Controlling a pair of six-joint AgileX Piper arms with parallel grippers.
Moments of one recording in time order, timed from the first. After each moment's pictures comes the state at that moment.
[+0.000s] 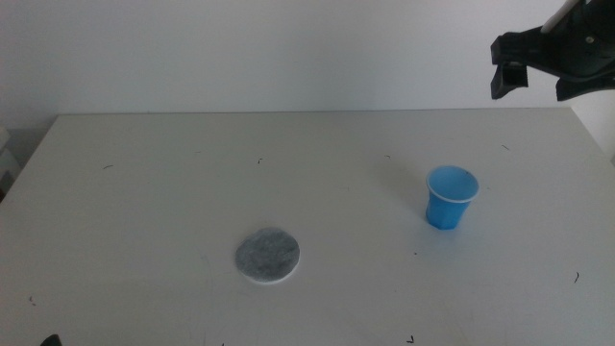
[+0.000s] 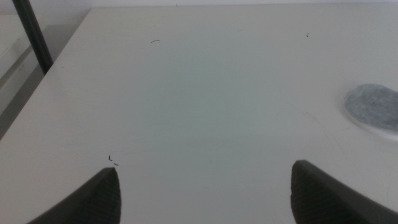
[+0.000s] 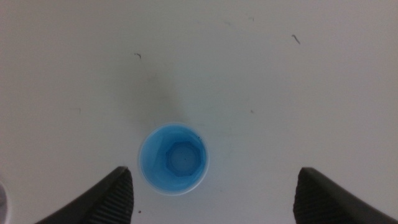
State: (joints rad) left arm -0.07 -0.01 0.03 0.10 0.37 -0.14; right arm 0.21 1.62 -1.60 -0.05 1.06 0.26
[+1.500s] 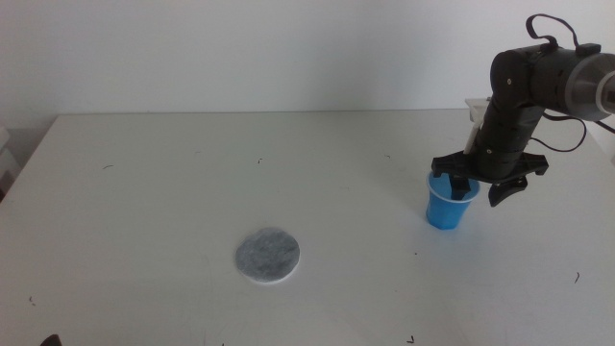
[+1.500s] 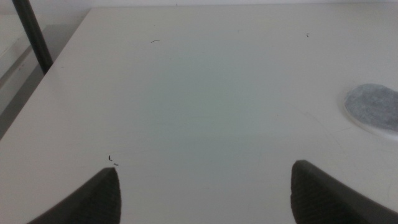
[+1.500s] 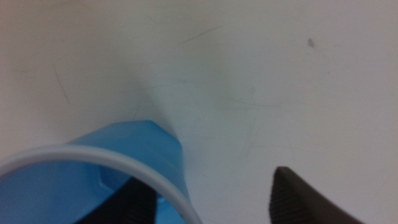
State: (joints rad) left arm -0.07 -0.01 0.03 0.10 0.37 -0.14; right arm 0.21 2.09 -1.61 -0.03 1.01 0.26
